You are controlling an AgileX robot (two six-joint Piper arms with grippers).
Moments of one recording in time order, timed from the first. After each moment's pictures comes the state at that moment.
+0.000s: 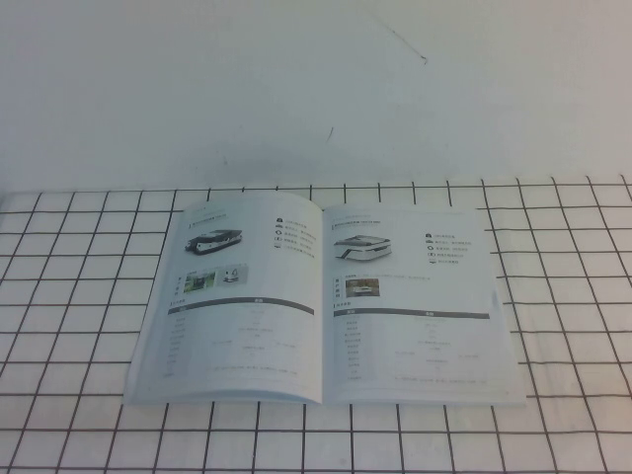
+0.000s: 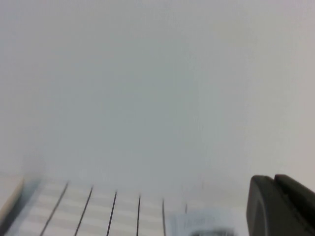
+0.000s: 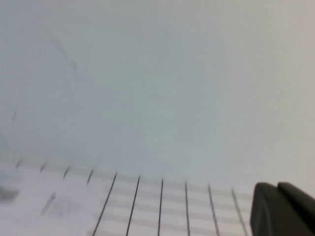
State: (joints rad) right arm 0.02 -0.01 0.03 0.21 0.07 -0.34; left arm -0.04 -0.01 0.03 -0.11 -0.01 -0.17
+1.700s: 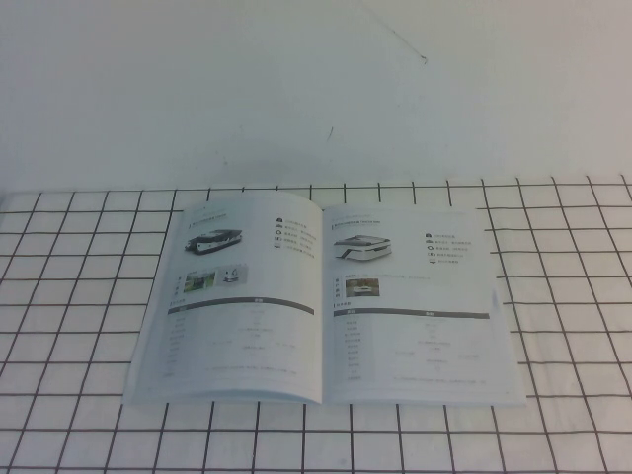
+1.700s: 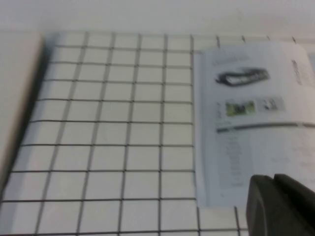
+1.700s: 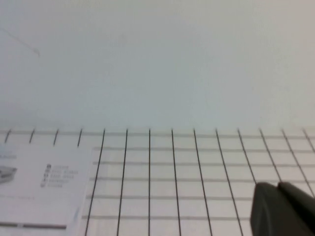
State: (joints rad) right arm 0.02 0.59 -0.76 -0.13 0.63 0.09; left arm -0.04 0.68 -0.75 0.02 0.71 -0.15
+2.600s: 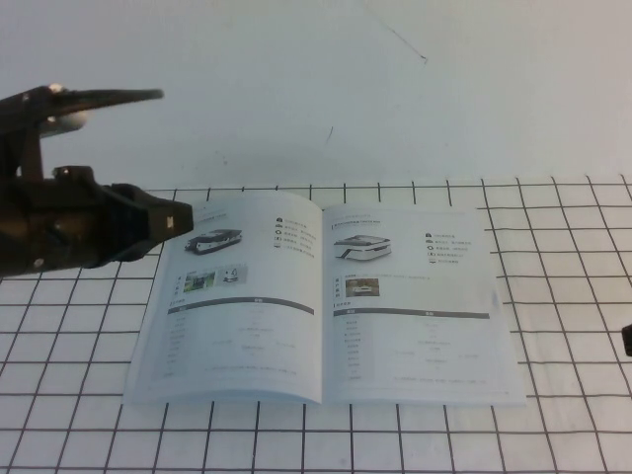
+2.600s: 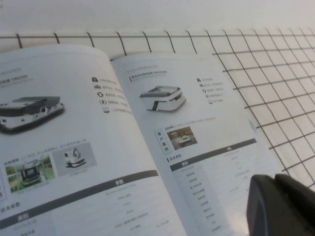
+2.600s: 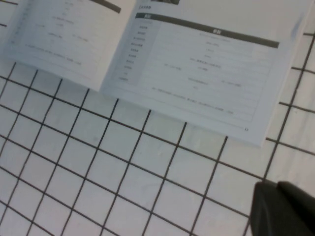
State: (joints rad) right arm 0.02 1.10 -0.77 0.64 0.94 -0.56; left arm -0.04 1.28 -0.91 -1.10 0.70 0.83
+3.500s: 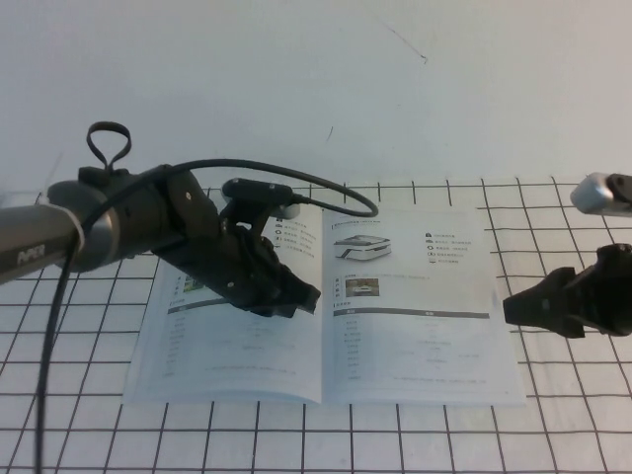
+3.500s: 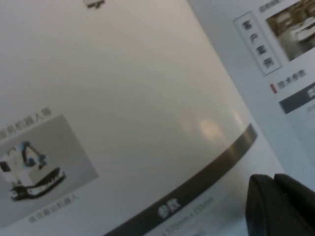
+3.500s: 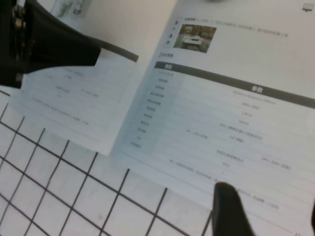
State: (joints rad) right arm 0.12 1.50 -0.78 1.10 0.69 -0.99; left arm -0.35 1.92 -1.27 -0.55 0.62 0.46
